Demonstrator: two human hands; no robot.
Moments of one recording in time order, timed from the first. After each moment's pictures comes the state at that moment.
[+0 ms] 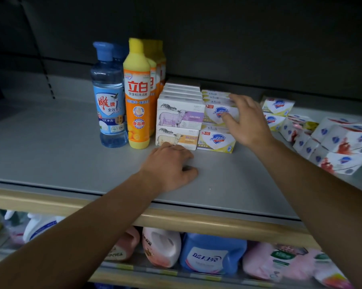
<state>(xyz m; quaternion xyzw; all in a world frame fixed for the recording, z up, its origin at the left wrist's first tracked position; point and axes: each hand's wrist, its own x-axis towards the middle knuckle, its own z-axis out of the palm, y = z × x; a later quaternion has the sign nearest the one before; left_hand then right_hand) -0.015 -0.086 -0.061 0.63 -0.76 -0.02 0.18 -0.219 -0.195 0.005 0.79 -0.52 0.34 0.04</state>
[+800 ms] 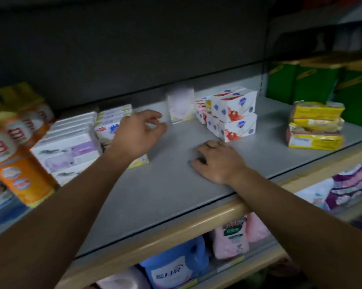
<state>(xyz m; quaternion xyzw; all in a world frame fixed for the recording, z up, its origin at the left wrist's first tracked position) -0.164 -0.163 0.021 0.52 -0.77 -0.06 0.36 -0.370 -0.128 -0.062 0.74 -0.66 0.14 -0.02</state>
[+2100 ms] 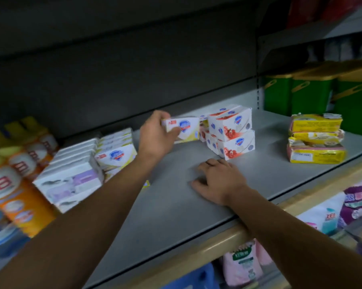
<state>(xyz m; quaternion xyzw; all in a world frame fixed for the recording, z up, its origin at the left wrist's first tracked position) -0.223 -0.209 0.031 0.50 -0.72 -0.08 0.47 -0.370 -0.127 -0.060 0.72 -0.67 0.18 -0.04</state>
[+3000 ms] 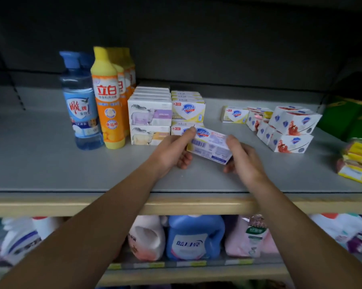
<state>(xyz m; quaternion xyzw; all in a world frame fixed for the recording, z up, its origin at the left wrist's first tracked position) -0.085 -0.092 -0.042 0.48 -0.54 -0.50 0.48 -0.278 -0.080 -0.049 0.58 -0.57 0.48 -0.32</state>
